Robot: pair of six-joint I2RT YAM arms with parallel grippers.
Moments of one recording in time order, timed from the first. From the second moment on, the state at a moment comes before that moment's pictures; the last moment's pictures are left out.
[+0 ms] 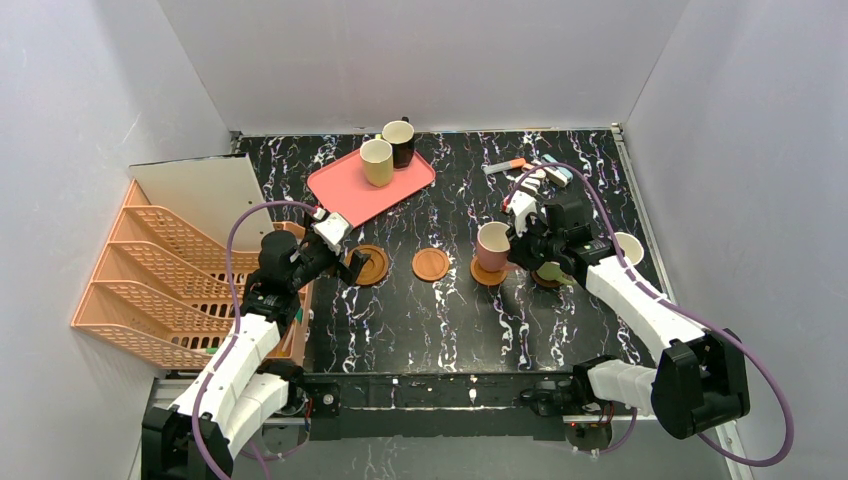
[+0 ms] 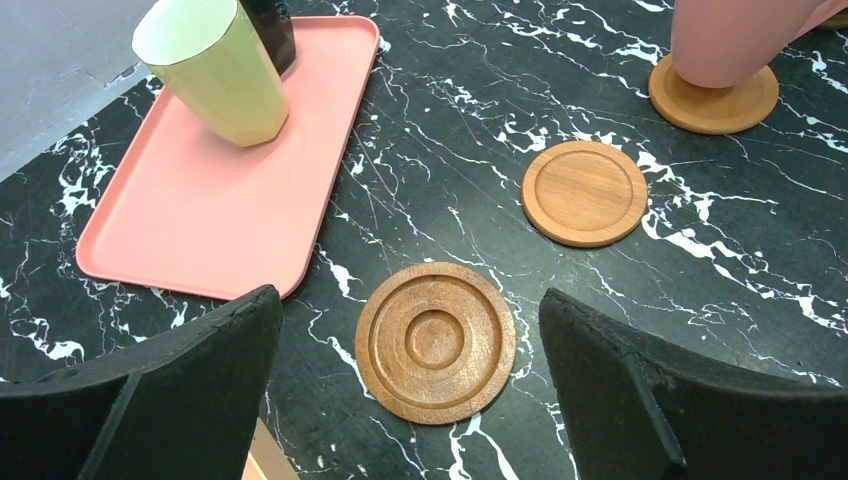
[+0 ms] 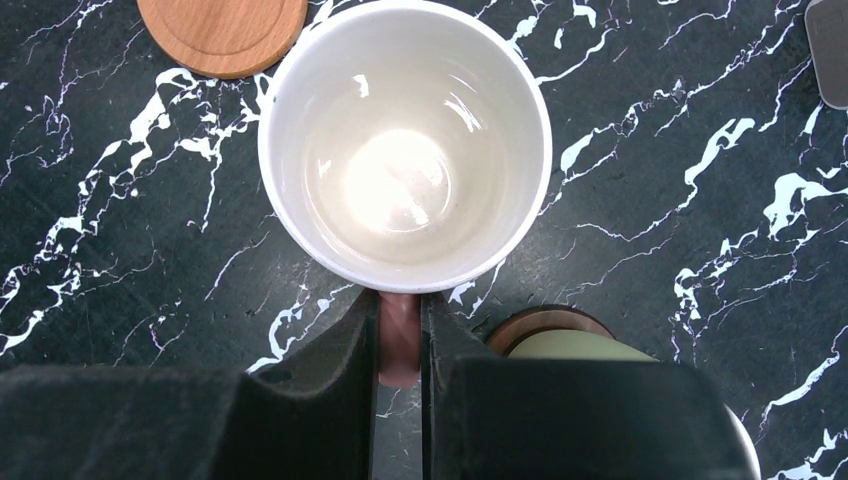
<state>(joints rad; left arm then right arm) -0.22 0.84 0.47 0.10 0.46 0.31 0.35 1.17 0.78 -0.38 -0.34 -0.34</state>
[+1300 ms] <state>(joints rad) -0.22 0.84 0.47 0.10 0.46 0.31 0.36 1.20 0.75 -0.36 -0.36 -0.38</state>
